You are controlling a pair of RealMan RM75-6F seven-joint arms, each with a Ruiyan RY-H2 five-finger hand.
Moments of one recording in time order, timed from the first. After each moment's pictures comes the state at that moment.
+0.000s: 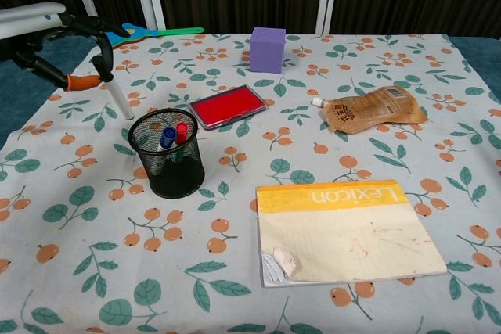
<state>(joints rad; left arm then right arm) -0.71 -1.41 -0.07 -1.16 1.57 1.02 -0.60 0.05 -1.14 0.10 -1.66 -1.40 1.49 -0.08</state>
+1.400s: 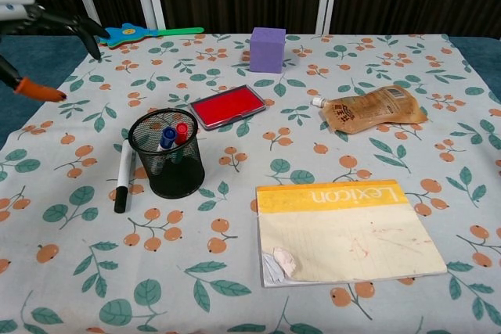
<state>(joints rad) -0.70 -1.20 0.04 -1.31 1.64 1.10 -0.63 0.05 -1.14 0.10 -1.66 -1.40 1.48 -0.08</state>
